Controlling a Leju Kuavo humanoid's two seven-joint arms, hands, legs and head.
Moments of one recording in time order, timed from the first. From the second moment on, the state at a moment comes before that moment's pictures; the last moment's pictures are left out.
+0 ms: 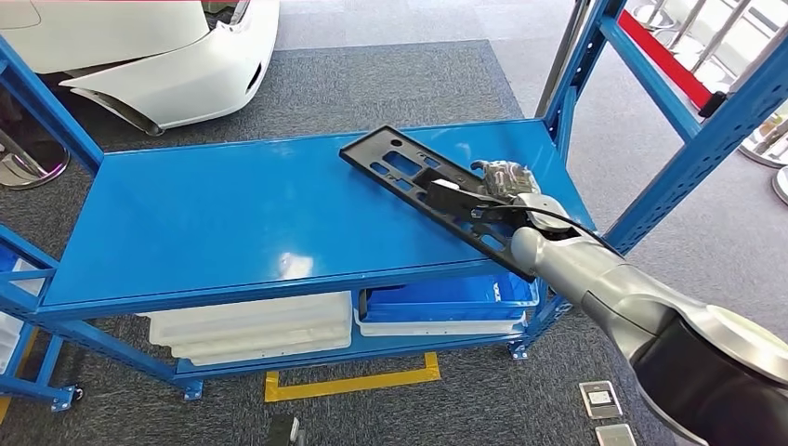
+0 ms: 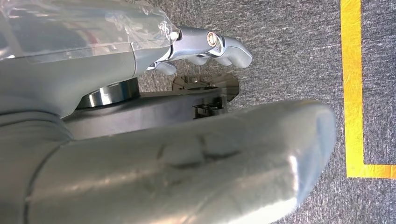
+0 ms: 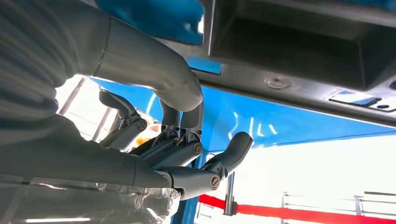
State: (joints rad) left arm -0.17 -0.13 -1.15 -0.31 1.26 0.52 -0.22; right arm -1.07 -0.22 1.24 -0.51 0.40 -0.16 0.23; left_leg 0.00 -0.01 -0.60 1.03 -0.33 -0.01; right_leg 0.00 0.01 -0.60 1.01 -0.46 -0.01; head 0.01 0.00
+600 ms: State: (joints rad) left arm -0.17 -0.13 -1.15 -0.31 1.26 0.54 -0.22; right arm -1.06 -0.23 1.12 -0.58 0.32 -0.29 0.17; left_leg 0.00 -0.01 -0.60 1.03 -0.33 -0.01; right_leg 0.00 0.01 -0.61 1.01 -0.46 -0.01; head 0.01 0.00
